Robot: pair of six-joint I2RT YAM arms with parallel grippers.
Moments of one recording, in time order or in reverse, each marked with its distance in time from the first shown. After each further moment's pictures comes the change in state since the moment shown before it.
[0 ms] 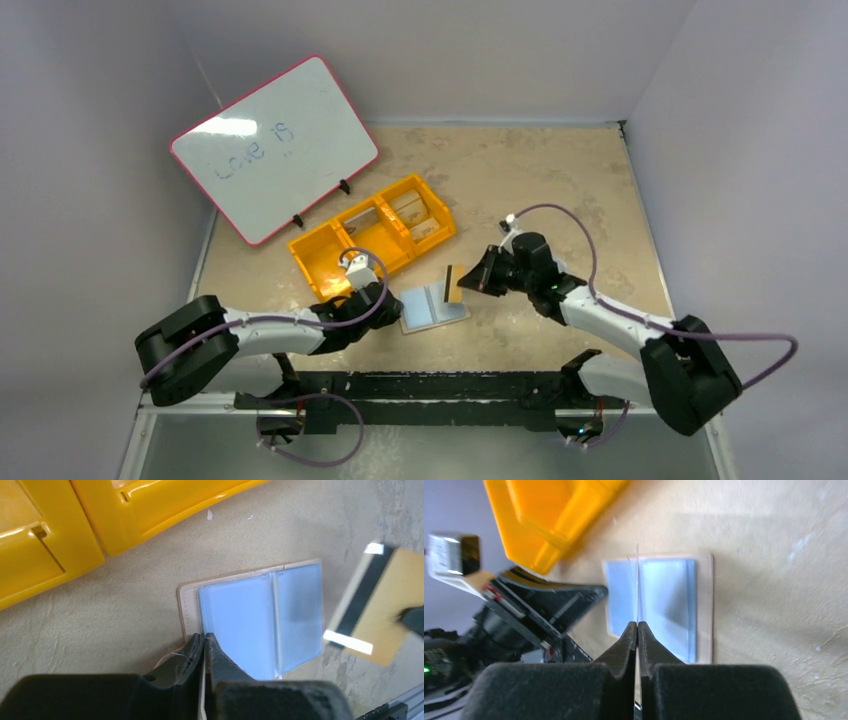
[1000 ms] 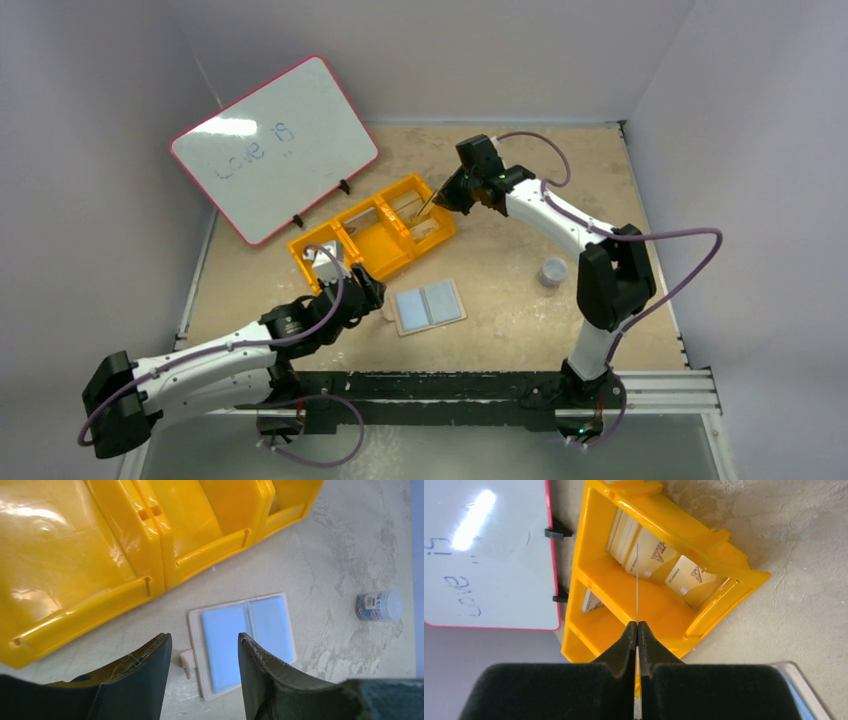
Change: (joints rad) left arm -0.002 -0.449 0.079 -0.436 -0.167 0.095; right arm 0.000 0.549 1.019 -0.644 0.359 0.323
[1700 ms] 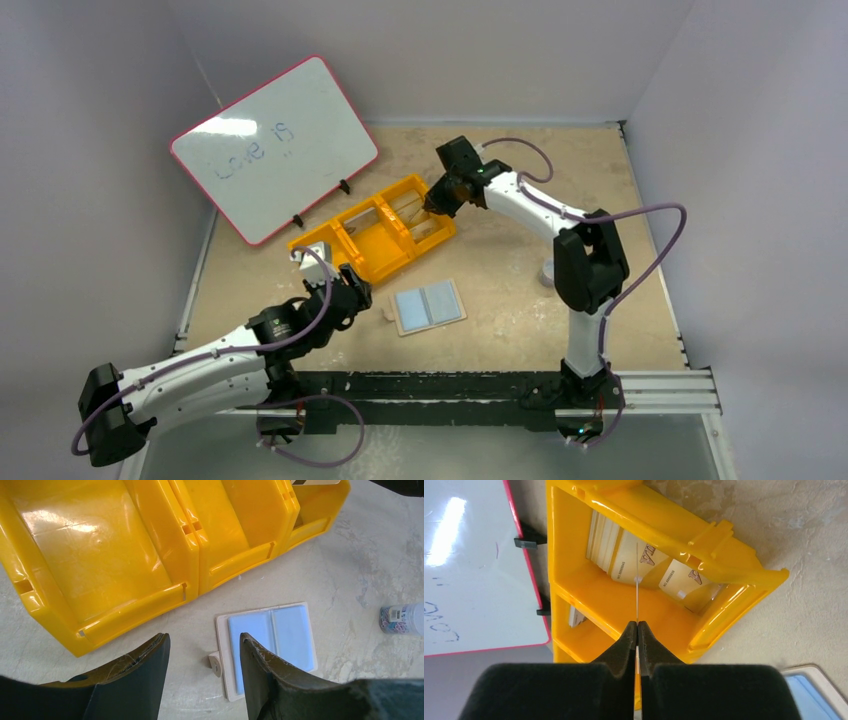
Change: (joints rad) left arm 0.000 -0.117 0.029 -0.193 -0.095 0.006; right arm 0.037 0.180 0.155 -0.107 0.019 0.079
